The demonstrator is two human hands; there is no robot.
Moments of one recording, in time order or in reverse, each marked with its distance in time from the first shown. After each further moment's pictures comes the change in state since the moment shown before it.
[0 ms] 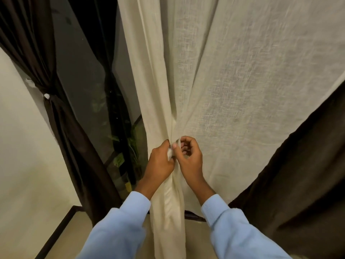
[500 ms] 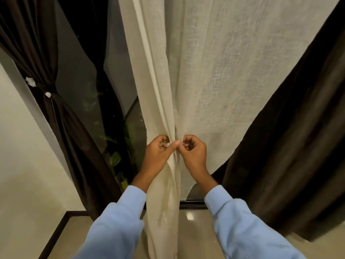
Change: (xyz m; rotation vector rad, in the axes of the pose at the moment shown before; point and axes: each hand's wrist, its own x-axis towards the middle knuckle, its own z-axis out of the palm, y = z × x) left_hand -0.025 -0.025 -0.062 -0.417 -0.059 -0.062; right_hand -0.038 -0.030 0.036 -0.103 0.140 0.046
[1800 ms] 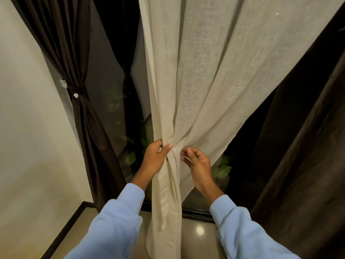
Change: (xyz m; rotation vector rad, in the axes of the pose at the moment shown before) left_hand 0.000 0.002 -0.018 -0.036 0.112 -0.067; right_hand 0.003 0.034 -0.003 0.513 -0.232 0.381
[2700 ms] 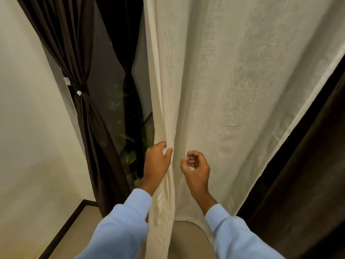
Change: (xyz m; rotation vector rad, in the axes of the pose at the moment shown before) left_hand -0.006 -0.014 0.009 0.469 0.232 0.197; right_hand -0.028 0.012 0.013 -0.414 0.168 -0.325
